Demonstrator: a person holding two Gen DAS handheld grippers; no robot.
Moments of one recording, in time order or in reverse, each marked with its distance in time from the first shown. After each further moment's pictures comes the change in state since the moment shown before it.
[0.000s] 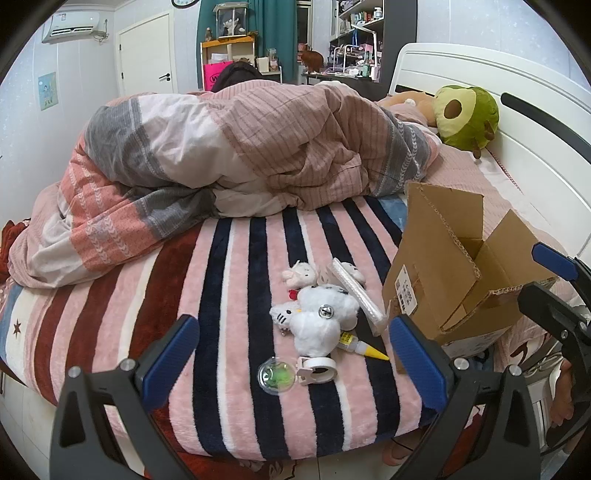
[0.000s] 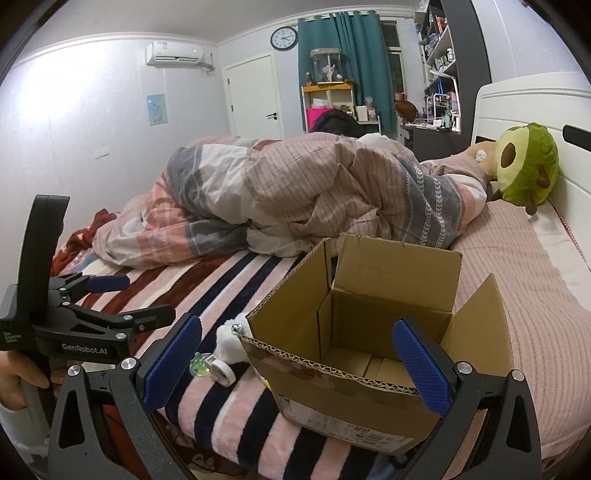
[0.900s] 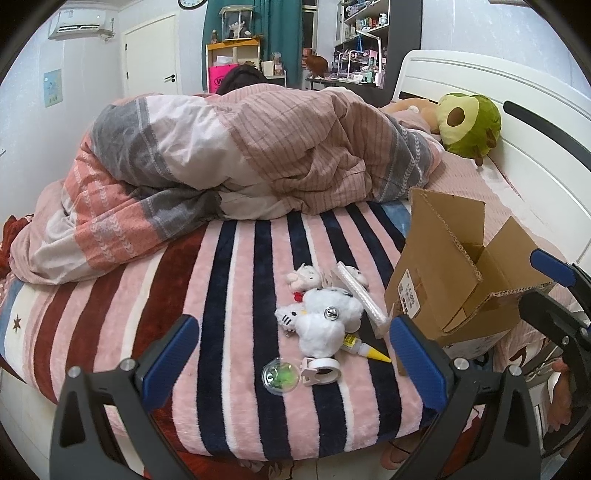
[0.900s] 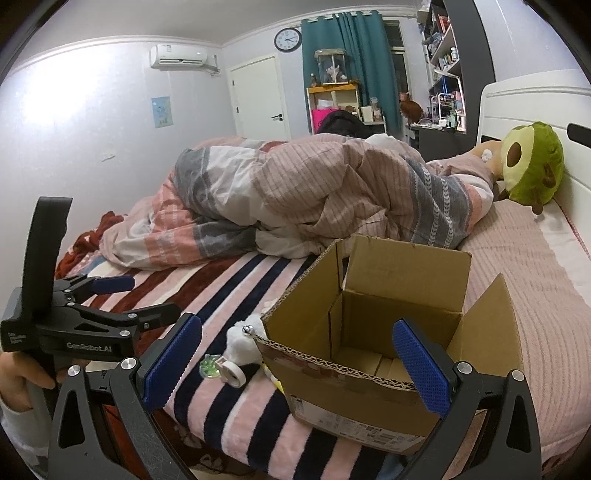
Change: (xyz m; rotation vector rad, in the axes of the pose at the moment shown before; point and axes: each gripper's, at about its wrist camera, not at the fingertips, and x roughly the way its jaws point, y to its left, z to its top) left arm -0.006 0.007 -0.004 -0.022 -0.023 0.001; right arm -0.003 0.009 0.001 -0.005 -0.010 0.030
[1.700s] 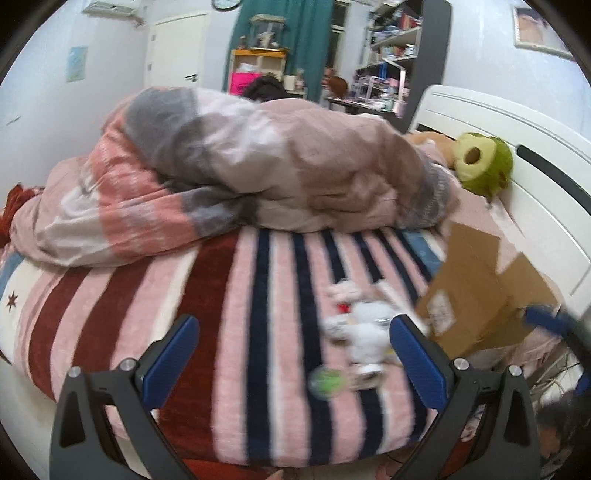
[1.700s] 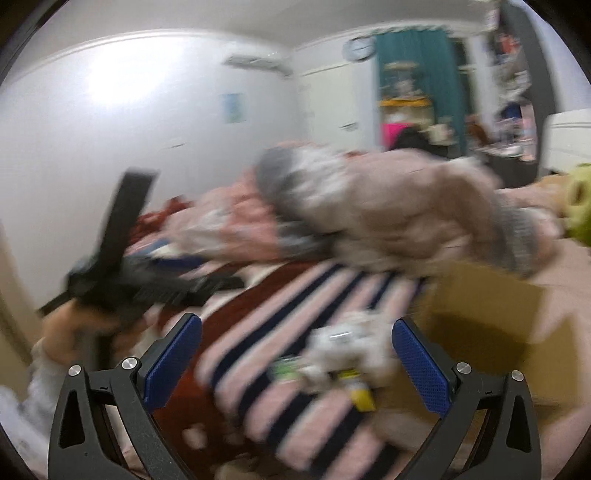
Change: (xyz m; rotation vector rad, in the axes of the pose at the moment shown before) left arm -0.009 0.097 -0.017 -0.131 -0.065 -0.022; right arm 0.021 0.083 -0.017 -0.154 0.047 0.354
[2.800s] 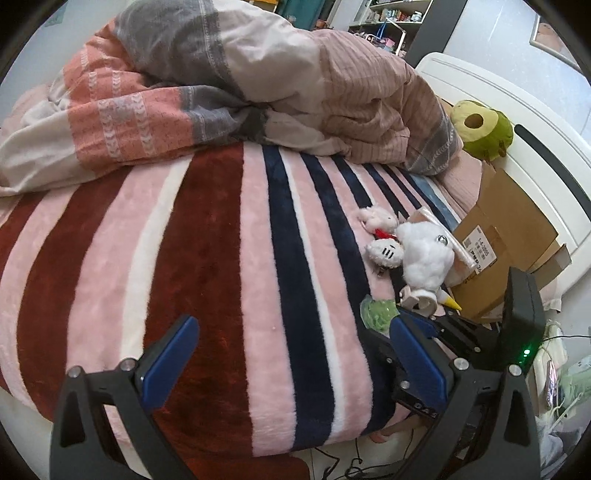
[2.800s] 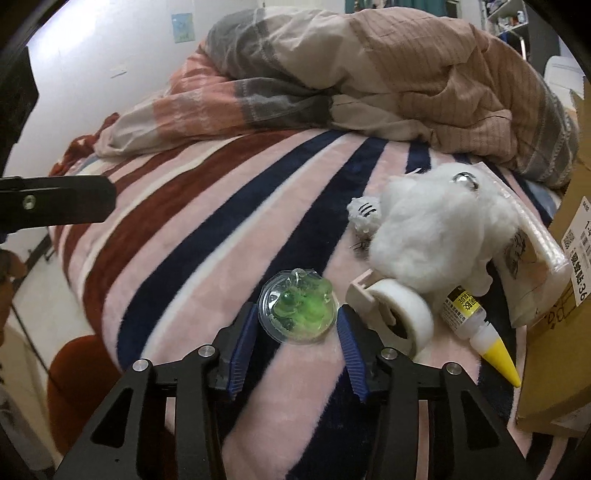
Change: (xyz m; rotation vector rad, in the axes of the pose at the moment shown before) left arm 0.077 0.065 -0.054 -0.034 0.210 -0.192; right arm 0.199 -0.007 -0.072 0.112 0.255 -0.296
